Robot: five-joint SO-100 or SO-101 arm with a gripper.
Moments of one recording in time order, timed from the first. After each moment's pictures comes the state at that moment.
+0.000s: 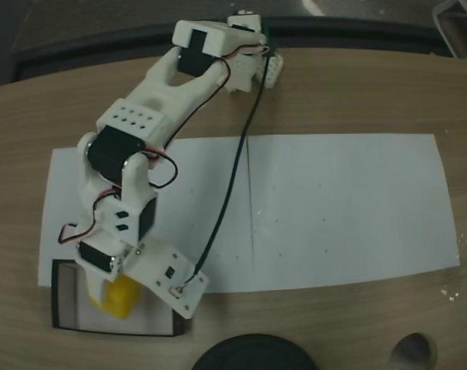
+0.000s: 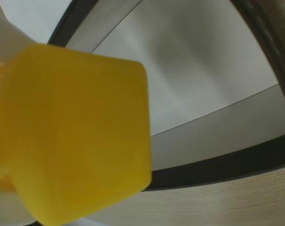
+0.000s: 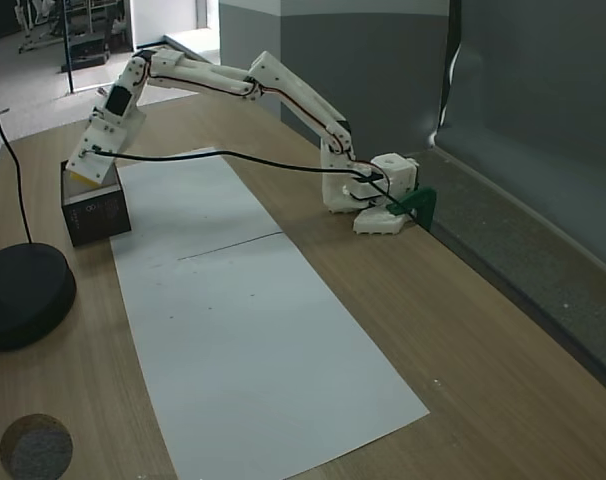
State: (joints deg) arm 27.6 46.1 24.8 72.2 -2.5
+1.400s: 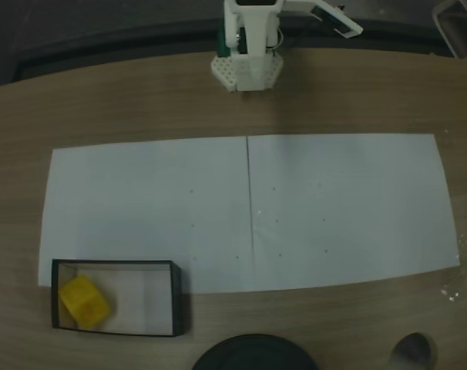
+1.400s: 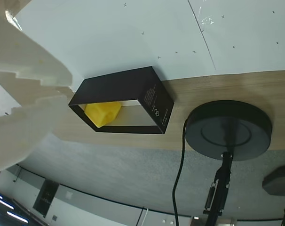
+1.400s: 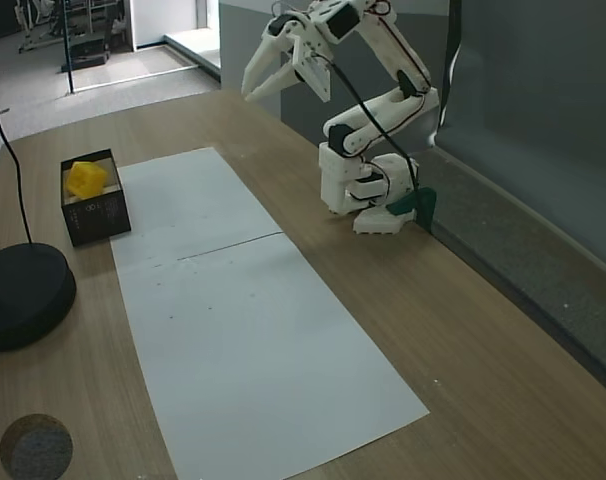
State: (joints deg) arm 1.6 164.9 113.6 83.3 2.6
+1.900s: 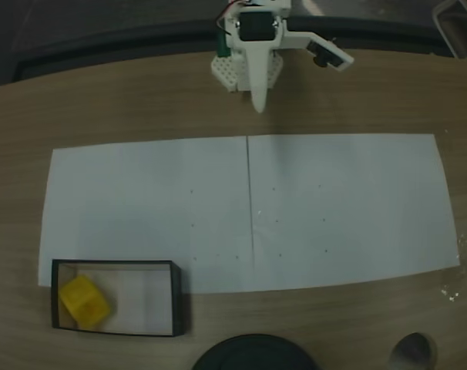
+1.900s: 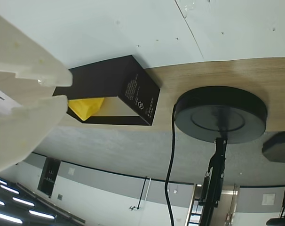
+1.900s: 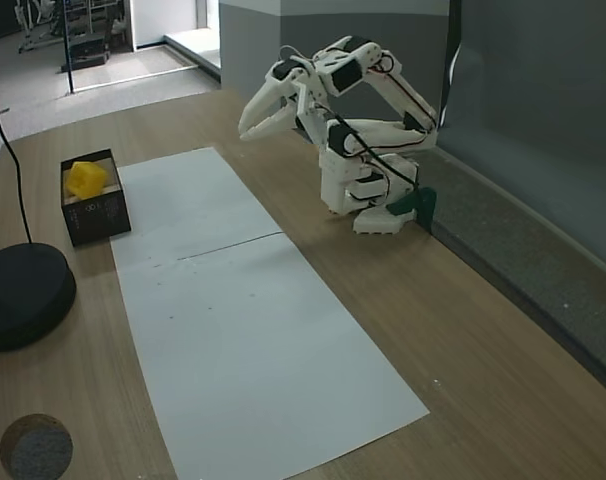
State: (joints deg) arm 1.5 191.3 146.4 67.5 2.3
